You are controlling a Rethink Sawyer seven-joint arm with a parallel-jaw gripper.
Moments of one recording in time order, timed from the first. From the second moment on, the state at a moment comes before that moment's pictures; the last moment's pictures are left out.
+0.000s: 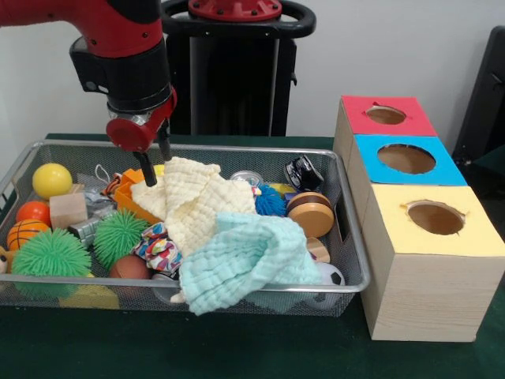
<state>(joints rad) -0.94 -0.60 0.72 1.67 -0.66 0.93 0.50</state>
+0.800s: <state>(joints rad) -0.89 -0.64 0.72 1.62 -0.88 0.94 0.41</state>
